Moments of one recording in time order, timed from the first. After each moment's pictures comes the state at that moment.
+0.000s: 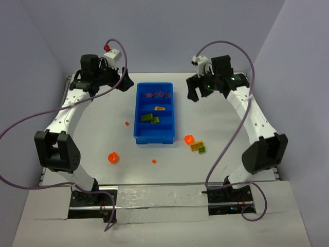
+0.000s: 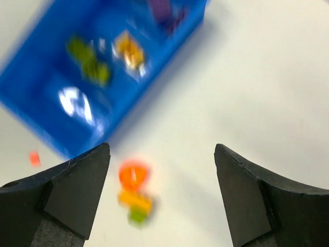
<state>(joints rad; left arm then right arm) -0.16 1.65 1.54 -0.34 0.51 0.10 0.27 1.64 1.70 -0.80 -0.34 -0.21</state>
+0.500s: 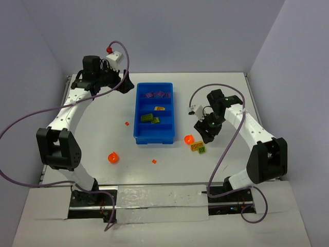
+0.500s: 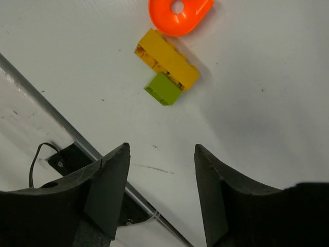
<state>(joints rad) -0.16 1.68 1.55 -0.37 0.53 0.15 0.25 1.45 1.18 -1.15 -0.31 -0.67</state>
